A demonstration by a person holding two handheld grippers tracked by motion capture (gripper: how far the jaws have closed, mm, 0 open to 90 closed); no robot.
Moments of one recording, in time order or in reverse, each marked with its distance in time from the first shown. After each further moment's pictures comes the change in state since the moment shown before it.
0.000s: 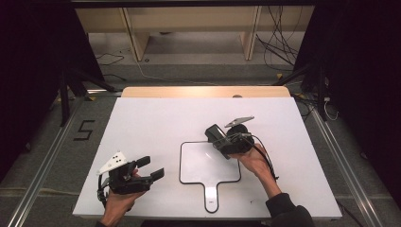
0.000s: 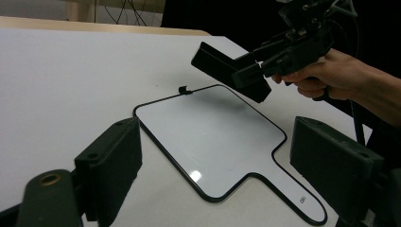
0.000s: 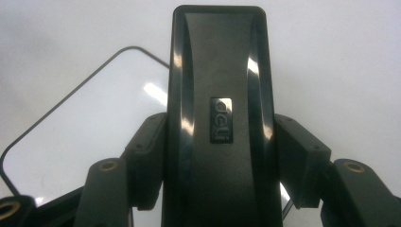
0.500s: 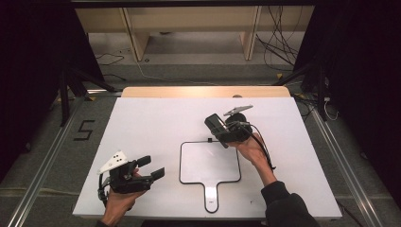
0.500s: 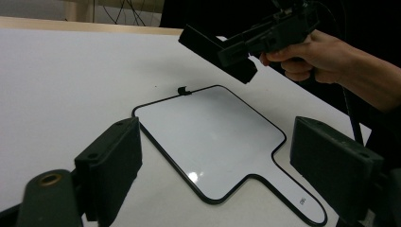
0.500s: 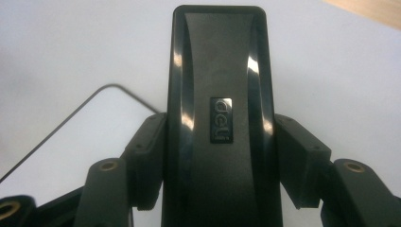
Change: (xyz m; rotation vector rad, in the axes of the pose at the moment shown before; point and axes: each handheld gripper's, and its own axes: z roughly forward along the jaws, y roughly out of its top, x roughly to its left) left arm -0.001 0.000 0.002 0.004 -0.011 0.006; right arm -0.015 0.030 0.006 -0.029 -0.033 0.020
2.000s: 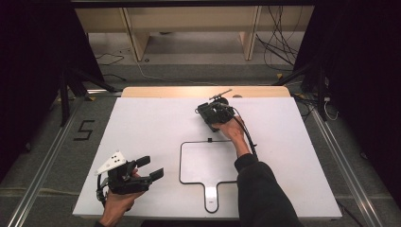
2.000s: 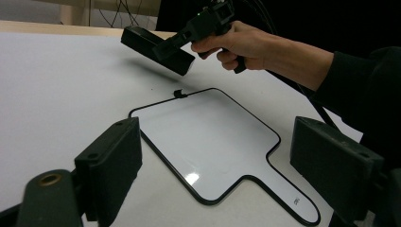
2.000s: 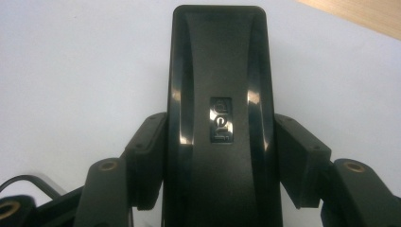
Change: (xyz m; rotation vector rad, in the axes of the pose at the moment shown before) left arm 0.001 0.001 -0.004 -0.014 -0.015 -0.002; right arm -0.022 0.051 0.087 0.098 -0.058 0.077
